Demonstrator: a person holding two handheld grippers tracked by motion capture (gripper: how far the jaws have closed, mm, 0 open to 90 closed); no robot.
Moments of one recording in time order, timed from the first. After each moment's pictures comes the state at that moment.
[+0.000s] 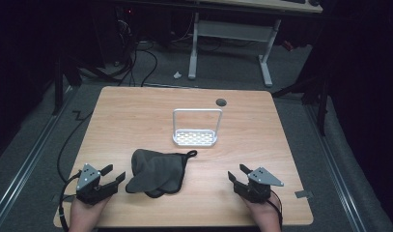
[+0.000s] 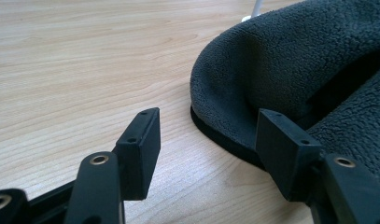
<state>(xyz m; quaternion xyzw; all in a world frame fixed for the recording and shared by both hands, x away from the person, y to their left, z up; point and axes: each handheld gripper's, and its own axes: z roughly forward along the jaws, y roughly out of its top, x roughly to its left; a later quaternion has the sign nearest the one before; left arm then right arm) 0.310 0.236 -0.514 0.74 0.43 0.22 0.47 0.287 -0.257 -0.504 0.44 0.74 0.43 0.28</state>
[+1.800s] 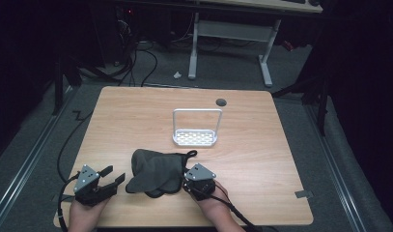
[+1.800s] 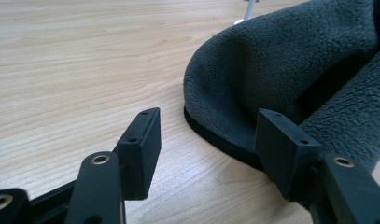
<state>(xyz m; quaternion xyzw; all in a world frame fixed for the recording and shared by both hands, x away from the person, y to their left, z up) 0.306 0.238 -0.512 0.73 0.43 0.21 0.48 0.309 -0.104 -0.501 0.34 0.81 0.40 0.24</state>
